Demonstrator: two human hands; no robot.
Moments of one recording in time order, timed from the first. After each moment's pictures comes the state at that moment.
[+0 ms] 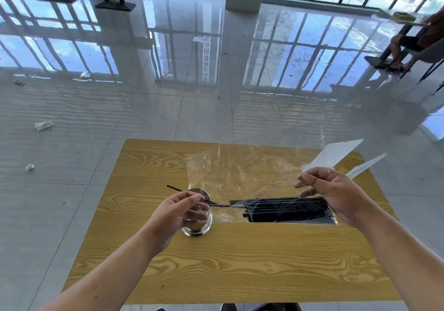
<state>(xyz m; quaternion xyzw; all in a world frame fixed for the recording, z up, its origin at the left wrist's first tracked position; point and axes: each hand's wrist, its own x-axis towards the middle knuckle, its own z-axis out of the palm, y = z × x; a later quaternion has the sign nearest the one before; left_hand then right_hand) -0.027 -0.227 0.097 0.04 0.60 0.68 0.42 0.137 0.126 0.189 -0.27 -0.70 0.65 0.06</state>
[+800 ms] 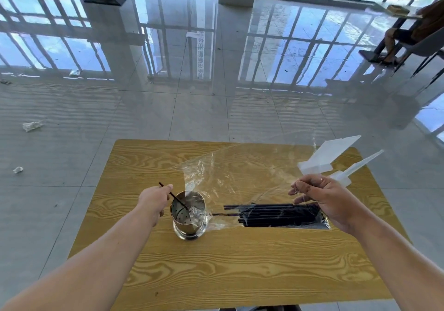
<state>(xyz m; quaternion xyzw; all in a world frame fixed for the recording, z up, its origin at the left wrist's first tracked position) -0.109 -0.203 0.036 -0.21 0.77 0.51 0.31 0.139 0.134 0.160 -0.28 -0.69 0.67 0.03</state>
